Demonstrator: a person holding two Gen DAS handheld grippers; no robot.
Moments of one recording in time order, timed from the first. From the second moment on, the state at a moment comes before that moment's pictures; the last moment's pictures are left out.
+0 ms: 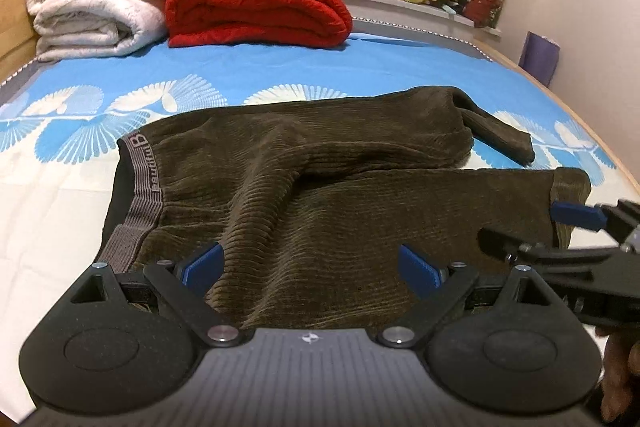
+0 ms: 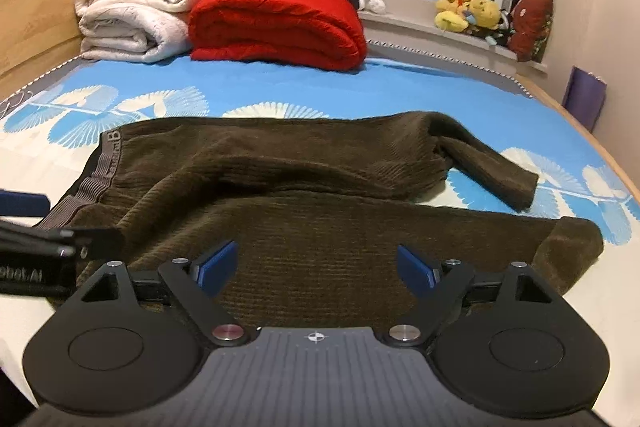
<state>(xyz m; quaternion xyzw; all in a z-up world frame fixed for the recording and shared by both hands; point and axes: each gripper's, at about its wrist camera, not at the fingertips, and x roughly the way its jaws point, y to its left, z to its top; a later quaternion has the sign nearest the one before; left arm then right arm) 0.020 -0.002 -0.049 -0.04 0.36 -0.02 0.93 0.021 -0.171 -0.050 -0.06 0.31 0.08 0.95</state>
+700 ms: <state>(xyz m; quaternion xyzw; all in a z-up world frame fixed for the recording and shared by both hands) 0.023 -0.010 -0.054 -0.04 0.37 -0.02 0.93 0.019 -0.167 -0.052 -0.07 0.31 0.08 0.95</state>
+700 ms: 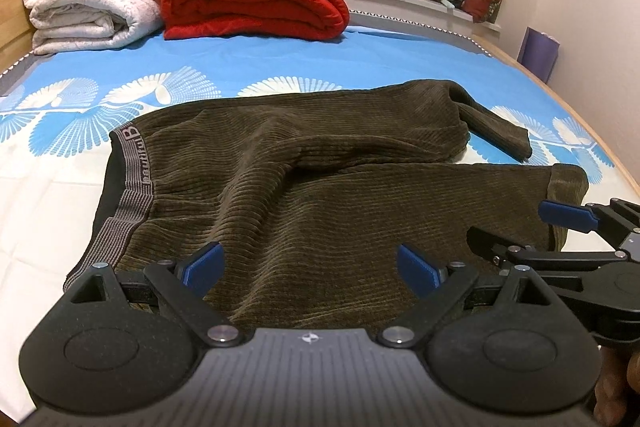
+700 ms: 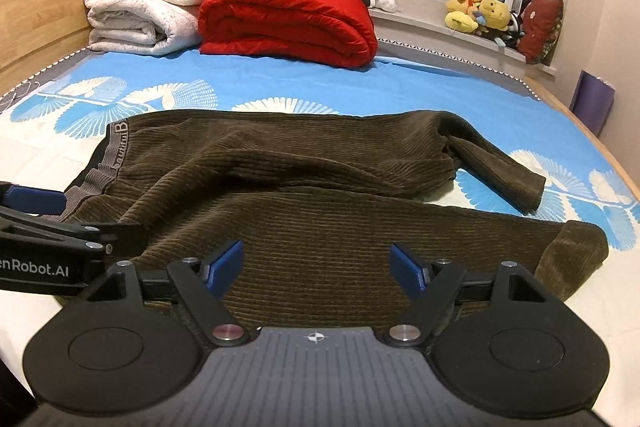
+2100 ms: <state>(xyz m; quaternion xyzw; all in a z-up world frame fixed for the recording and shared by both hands) 0.070 0.099 -0.027 -0.03 0.38 -0.03 0.92 0.049 -0.317 -0.036 0.10 0.28 -0.10 0.95</state>
